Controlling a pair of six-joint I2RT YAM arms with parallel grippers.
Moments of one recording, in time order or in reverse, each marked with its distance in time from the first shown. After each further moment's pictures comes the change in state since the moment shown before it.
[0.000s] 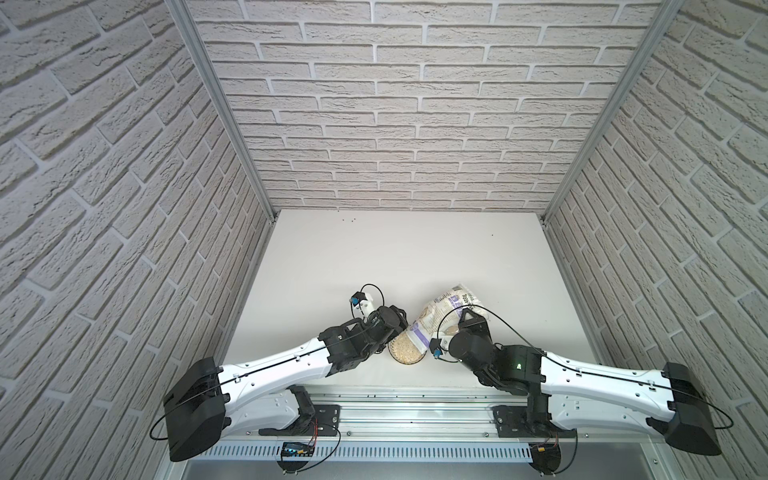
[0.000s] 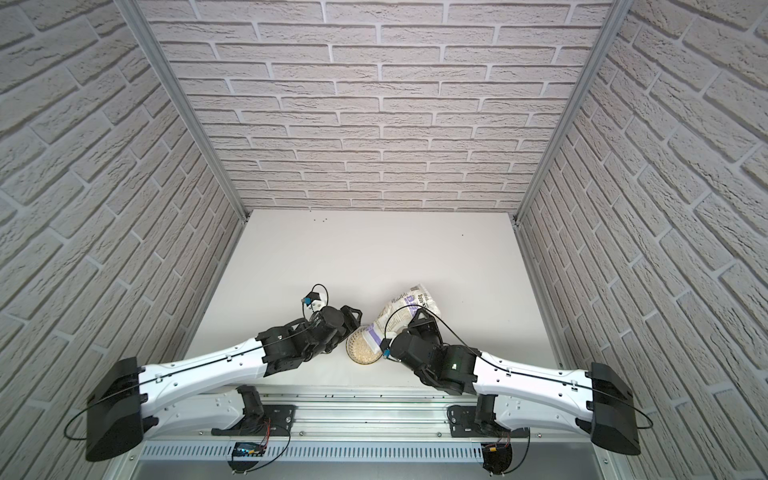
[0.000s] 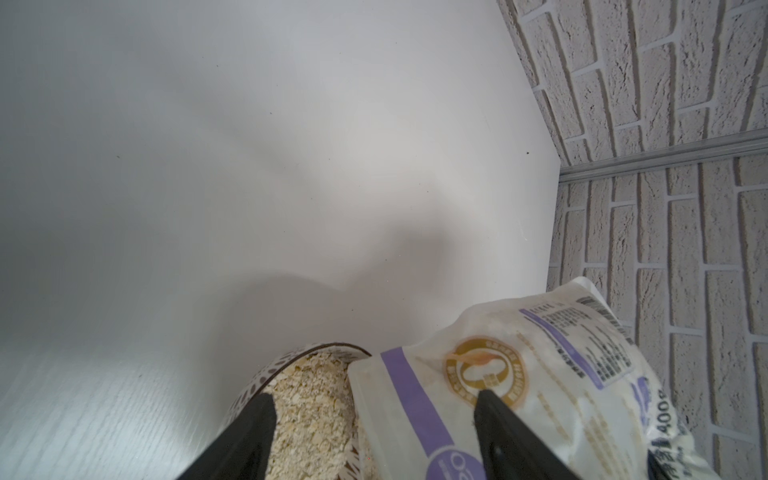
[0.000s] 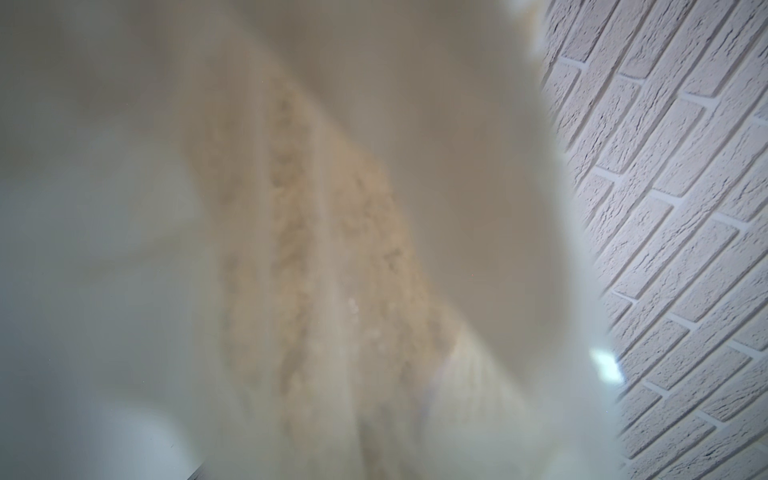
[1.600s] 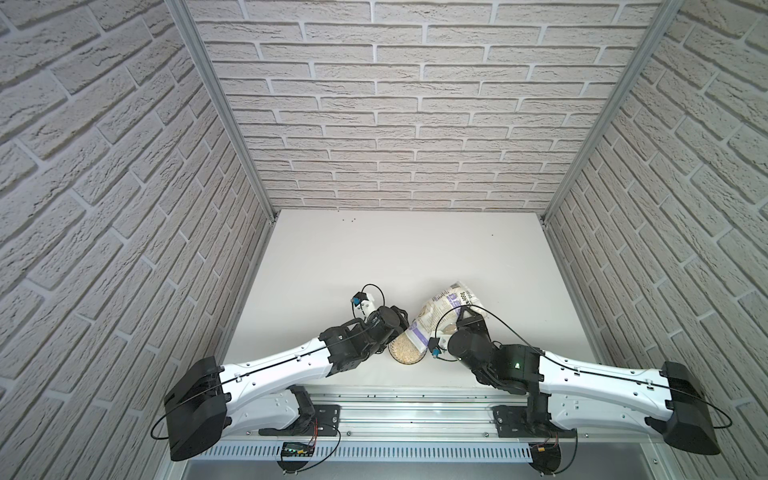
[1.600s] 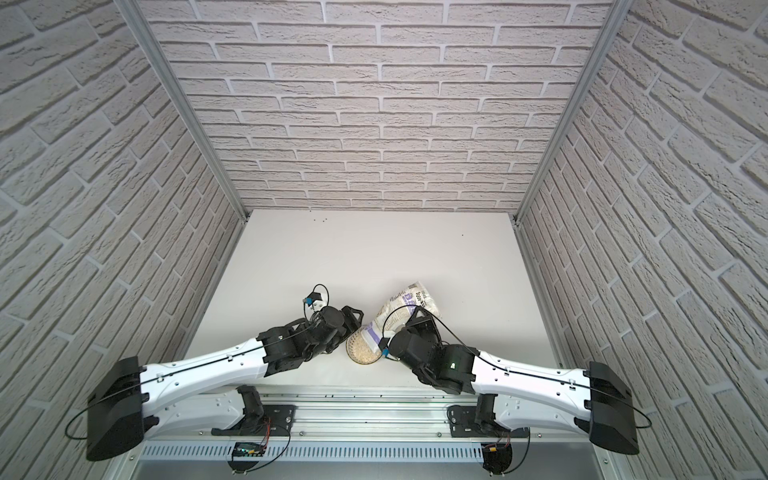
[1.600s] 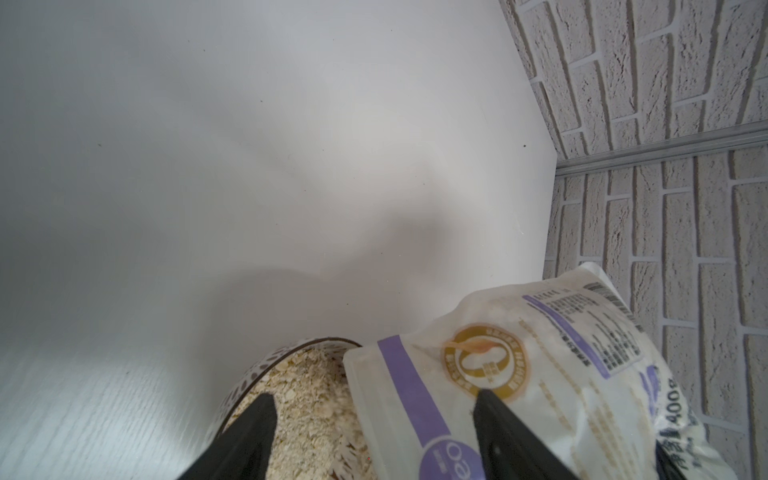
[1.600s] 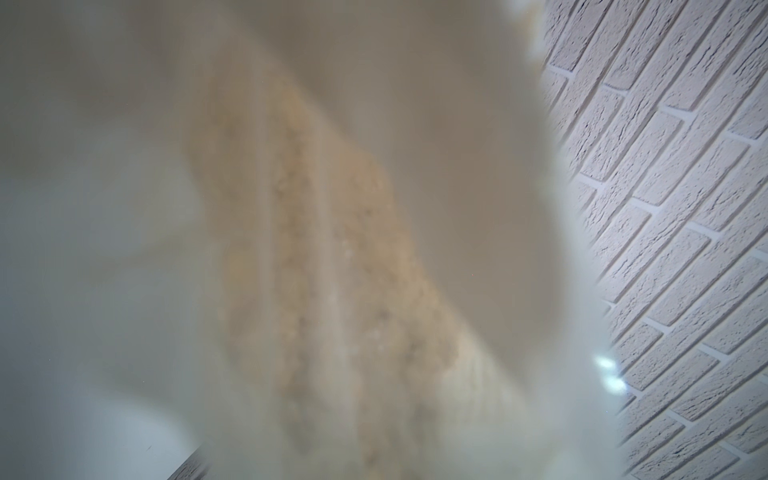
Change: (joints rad) left arm 0.000 0.005 -0.005 0.021 0.021 0.000; right arm -0.017 0.005 0.005 0.052 0.019 -0.091
